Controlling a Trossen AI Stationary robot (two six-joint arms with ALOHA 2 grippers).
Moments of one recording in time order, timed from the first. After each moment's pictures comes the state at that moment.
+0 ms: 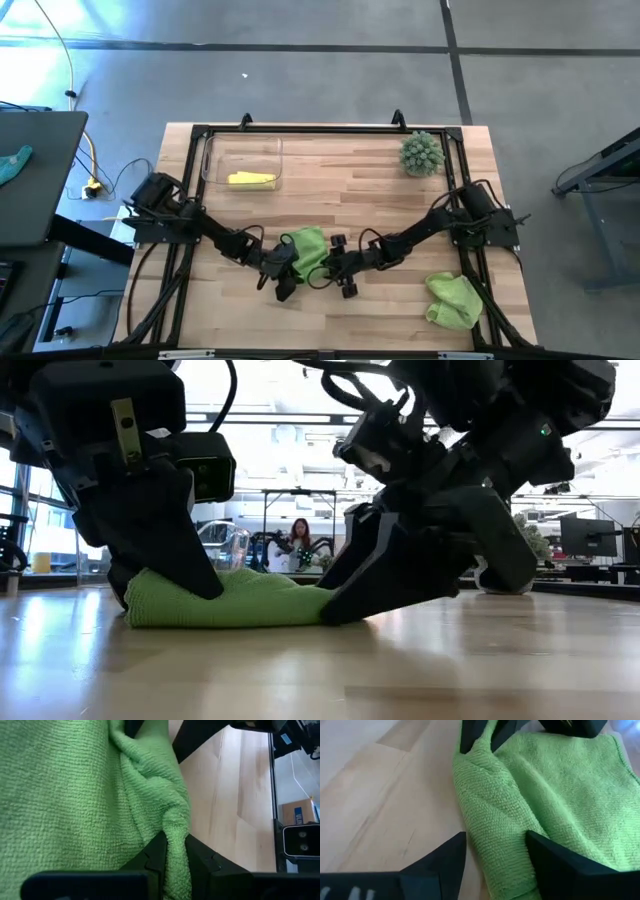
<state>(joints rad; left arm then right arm) -0.34 1.80 0.64 0.46 -0.08 -0.92 0.36 2.03 0.94 0.36 0.18 -0.03</state>
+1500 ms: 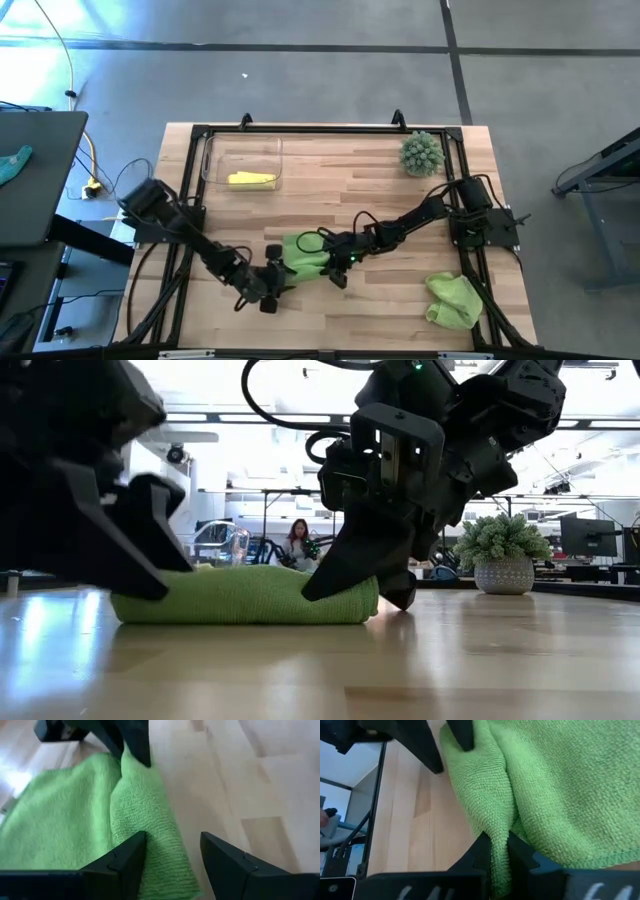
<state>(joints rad) -0.54 1.80 0.64 0.40 -0.54 -0.33 0.24 2.05 0.94 0.36 -0.19 0.68</state>
